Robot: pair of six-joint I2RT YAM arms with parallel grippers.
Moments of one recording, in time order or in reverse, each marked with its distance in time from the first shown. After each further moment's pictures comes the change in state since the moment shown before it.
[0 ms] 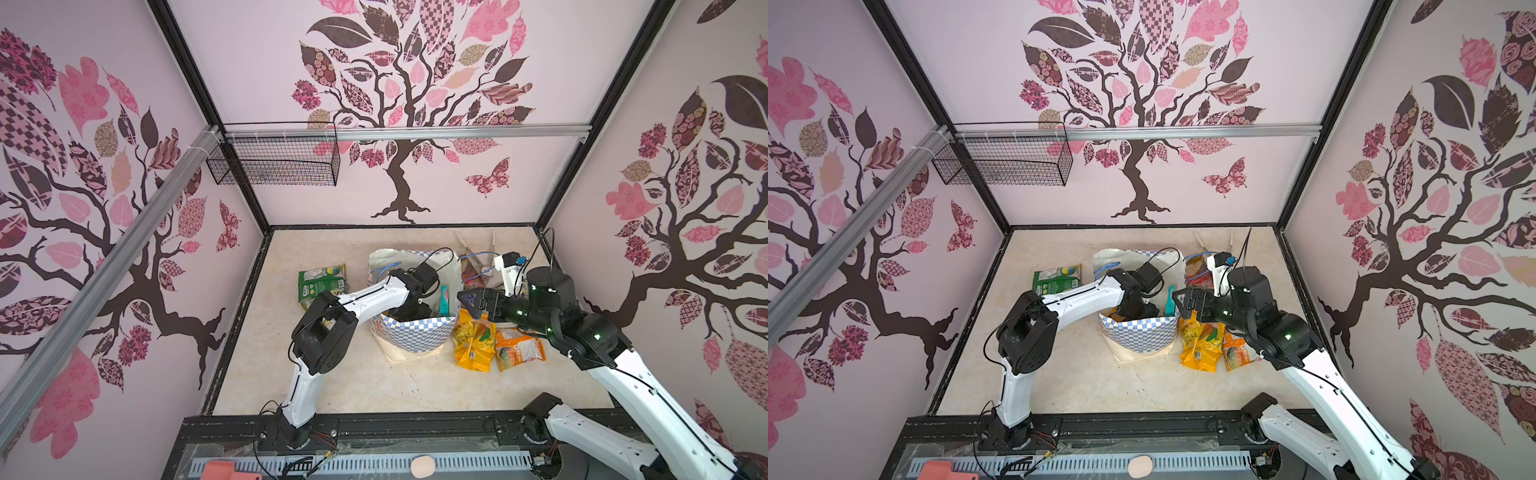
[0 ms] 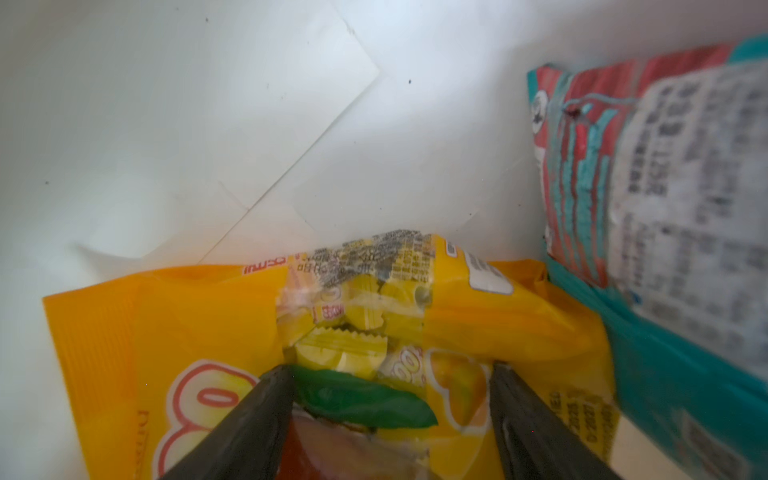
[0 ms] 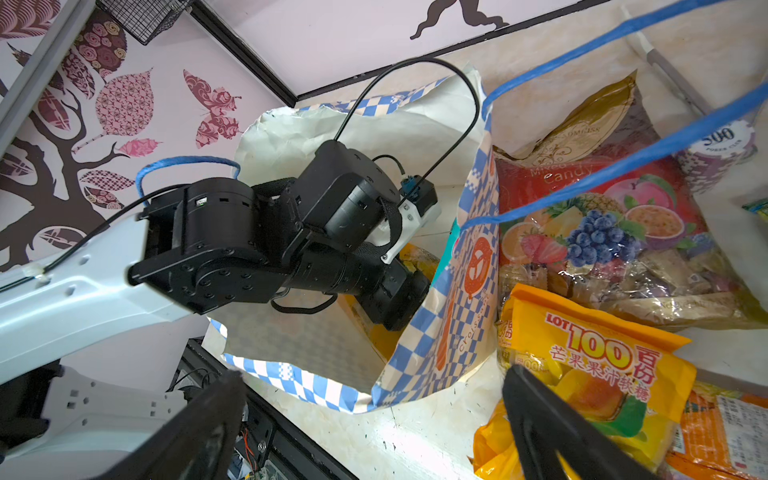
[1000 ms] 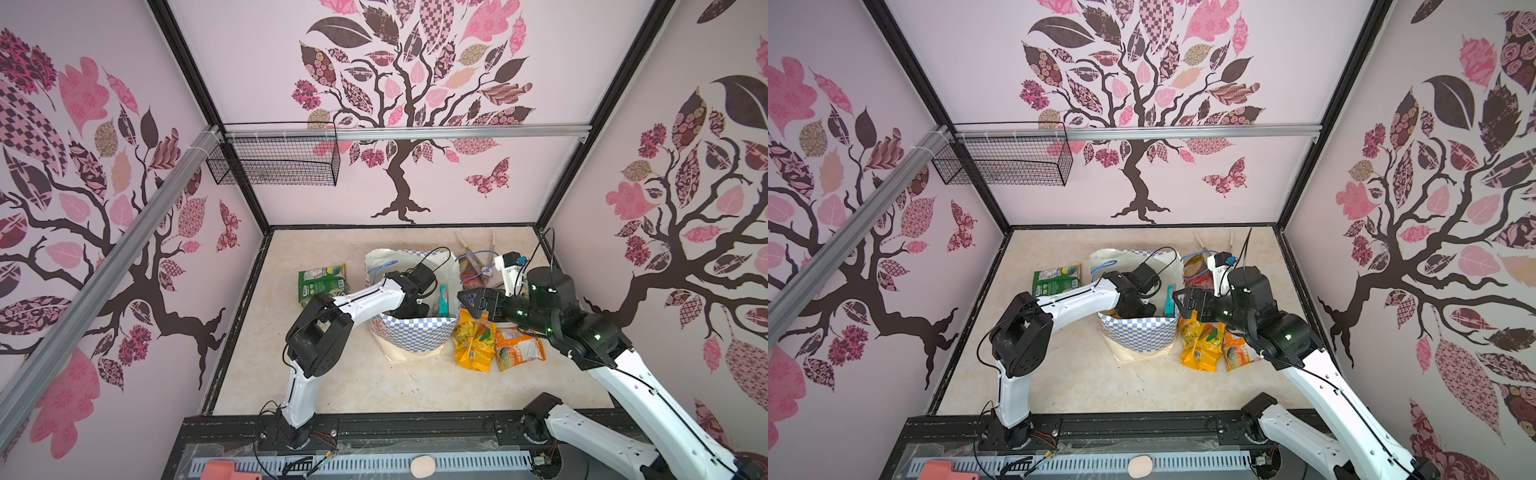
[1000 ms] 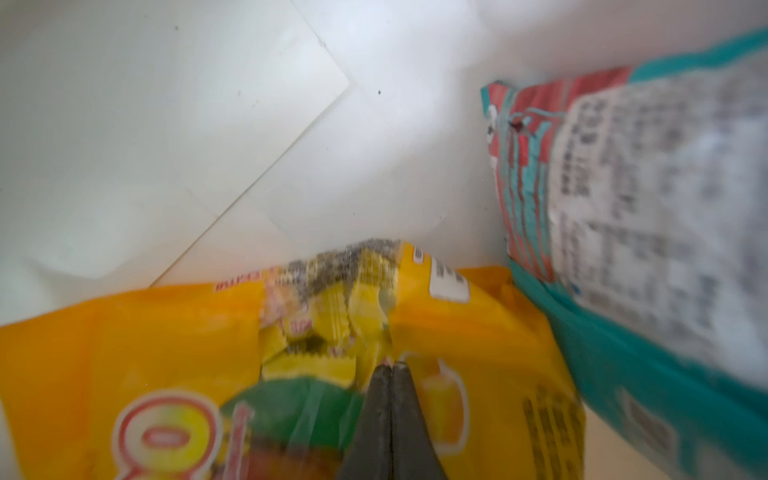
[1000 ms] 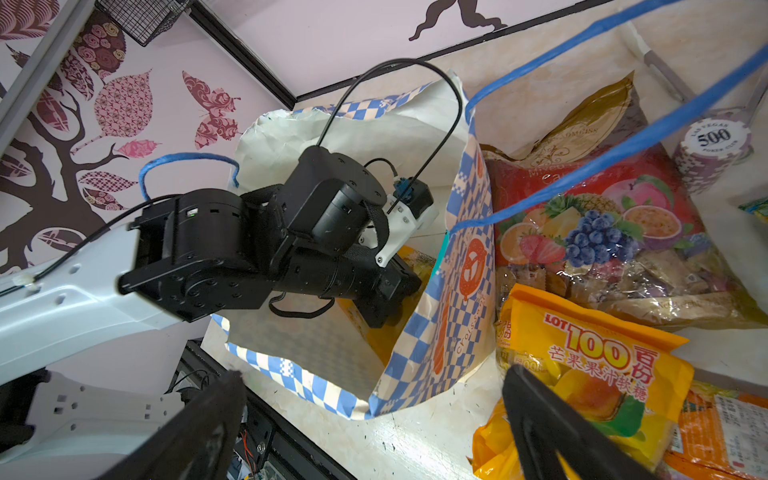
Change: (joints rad) left arm 0.005 -0.069 -0.066 0.059 0.060 -0.009; right arm 0.000 -0.001 0.000 0.000 0.004 0.000
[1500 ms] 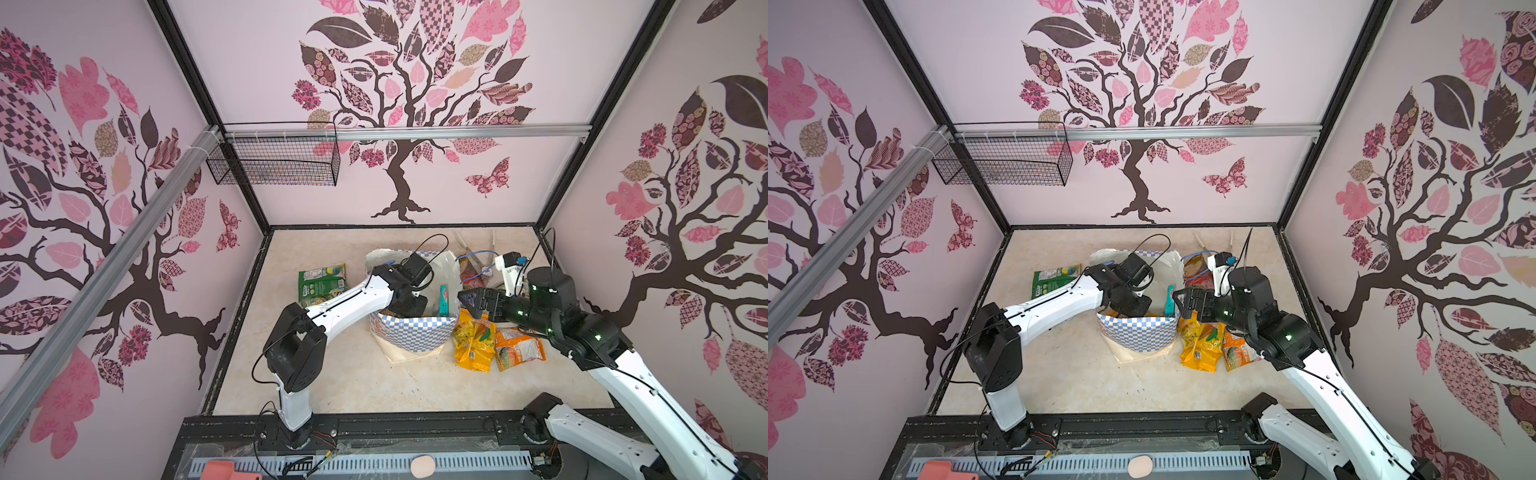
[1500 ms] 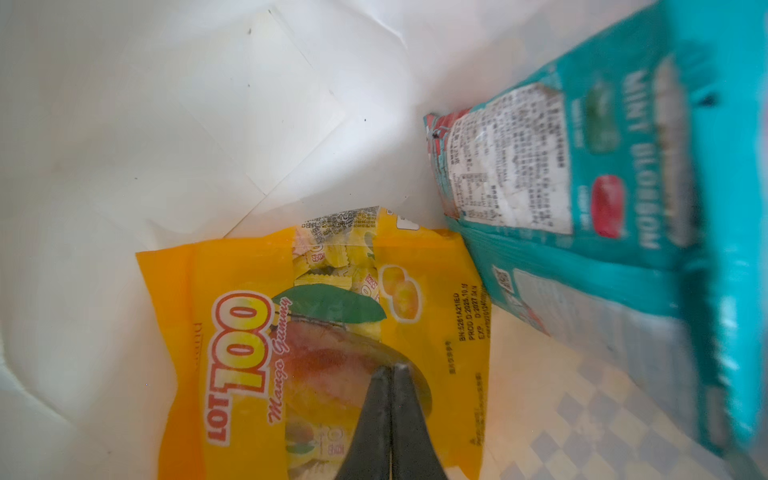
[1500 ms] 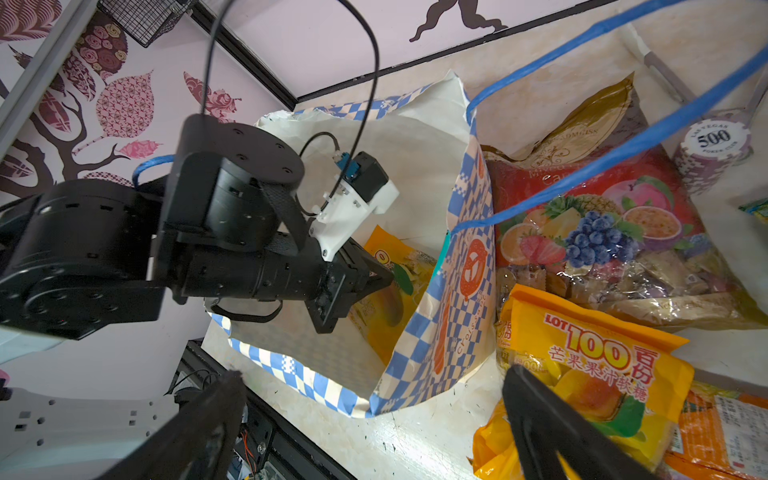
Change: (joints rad) left arm 0.000 -0.173 0.011 -0.060 0.005 0.000; right arm 0.000 -0.003 0.000 0.000 0.000 0.000
